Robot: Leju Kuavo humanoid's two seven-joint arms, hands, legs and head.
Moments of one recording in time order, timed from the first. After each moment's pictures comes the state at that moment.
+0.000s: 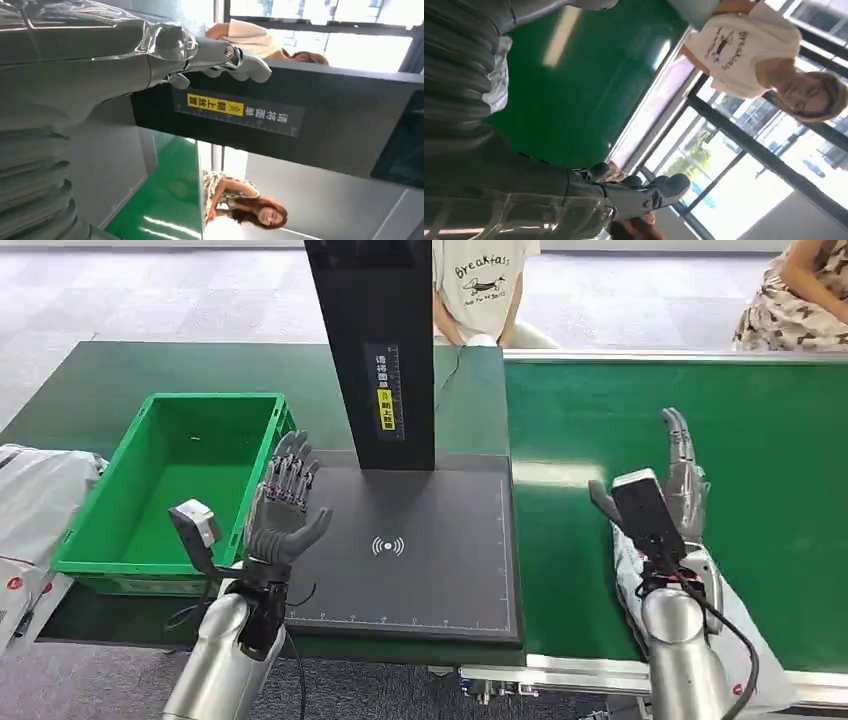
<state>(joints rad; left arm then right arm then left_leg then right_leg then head) -0.24 -0.13 -0.13 -1.32 0.13 -0.12 -0.43 -0.32 0.01 0.01 -1.41 0.67 -0.18 -0.18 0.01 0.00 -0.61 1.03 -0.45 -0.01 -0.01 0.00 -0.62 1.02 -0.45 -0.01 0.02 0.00</state>
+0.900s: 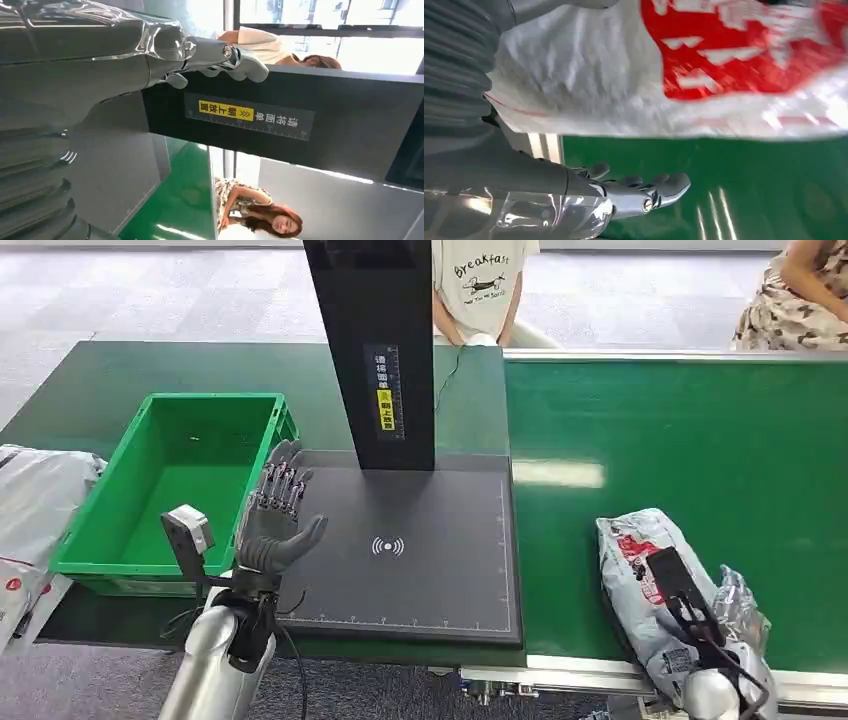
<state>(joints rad) -0.17 -0.14 -0.09 -1.43 0.07 -0.13 -0.33 -0.08 -0.05 -0.22 -1.35 0.91 0.03 0.36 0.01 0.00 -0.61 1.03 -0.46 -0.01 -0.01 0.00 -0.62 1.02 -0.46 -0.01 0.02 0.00</state>
